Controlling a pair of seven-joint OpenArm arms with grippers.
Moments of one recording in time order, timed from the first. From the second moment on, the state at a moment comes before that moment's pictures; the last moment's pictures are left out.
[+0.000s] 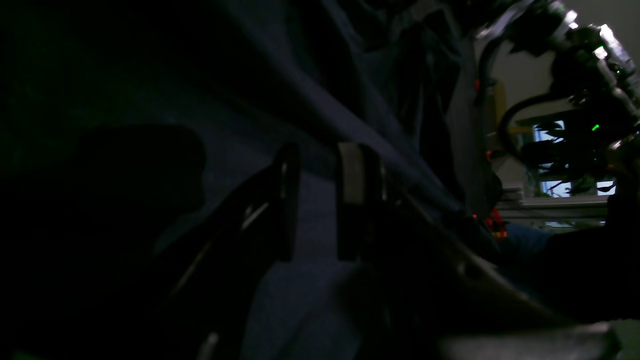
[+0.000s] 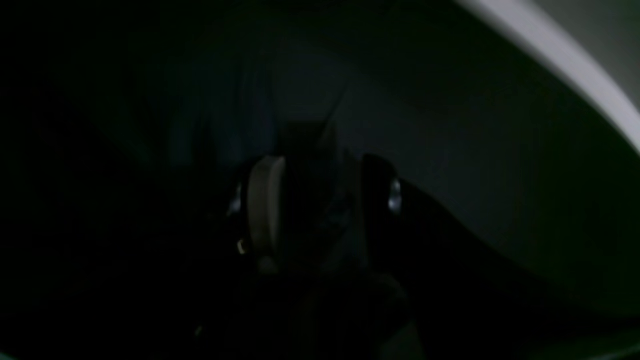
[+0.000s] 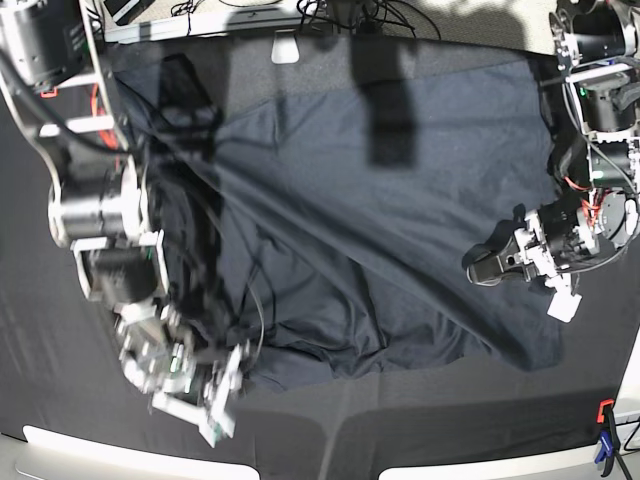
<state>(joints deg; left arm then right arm) -16.5 -17.8 -15.2 59.6 -68.1 -40.4 68.9 51.0 8.7 -10.0 15.0 -20.2 21.6 -4.3</state>
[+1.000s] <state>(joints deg) -16.5 -15.5 -15.2 59.6 -68.1 -40.4 69.1 53.3 14.4 -10.0 15.0 -13.3 -1.9 -1.0</state>
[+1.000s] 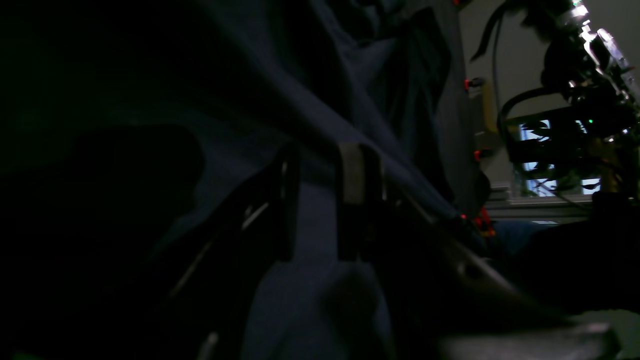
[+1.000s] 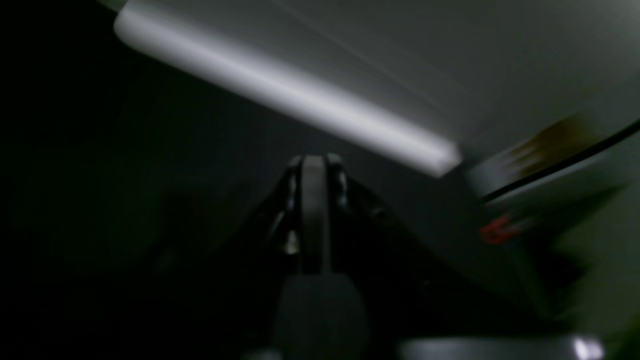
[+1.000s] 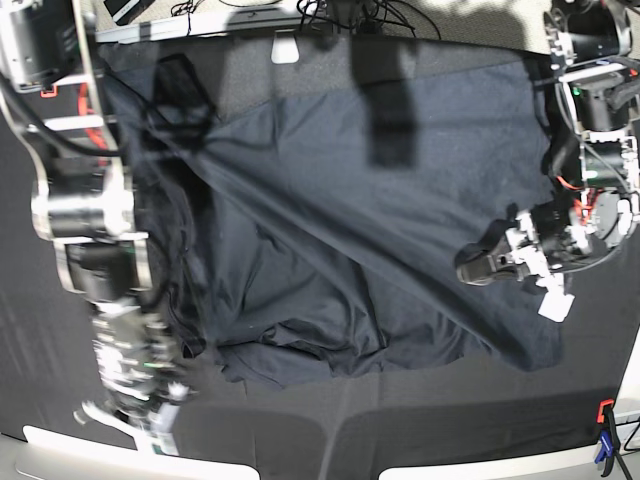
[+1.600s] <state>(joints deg) -16.3 -15.1 -15.3 59.7 -65.2 -40.4 66.7 32.3 35.8 -10.2 47.8 52.1 37.0 -64.8</state>
